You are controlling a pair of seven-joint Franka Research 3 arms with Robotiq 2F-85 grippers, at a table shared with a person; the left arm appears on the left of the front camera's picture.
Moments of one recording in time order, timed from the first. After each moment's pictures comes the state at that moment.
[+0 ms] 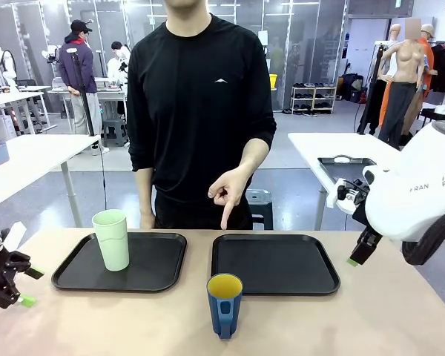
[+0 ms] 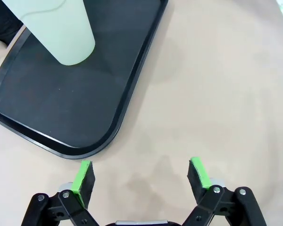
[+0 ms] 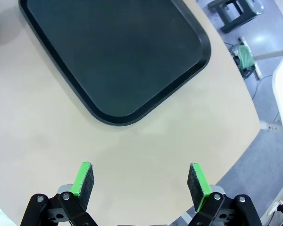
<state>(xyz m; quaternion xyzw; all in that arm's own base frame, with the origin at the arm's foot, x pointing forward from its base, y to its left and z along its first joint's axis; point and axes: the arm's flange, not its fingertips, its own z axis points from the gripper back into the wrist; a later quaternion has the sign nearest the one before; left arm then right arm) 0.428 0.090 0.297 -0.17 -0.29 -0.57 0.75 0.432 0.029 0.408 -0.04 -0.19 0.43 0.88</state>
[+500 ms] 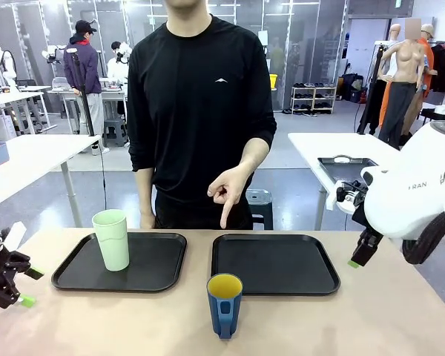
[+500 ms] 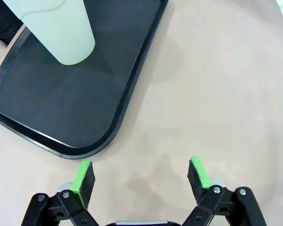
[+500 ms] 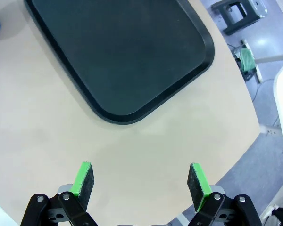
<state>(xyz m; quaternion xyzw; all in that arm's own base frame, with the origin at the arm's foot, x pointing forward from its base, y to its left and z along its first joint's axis) 0.428 0.090 0.297 -0.17 -0.29 -0.58 0.75 0.431 0.033 0.409 -0.05 -0.18 0.46 0.87</state>
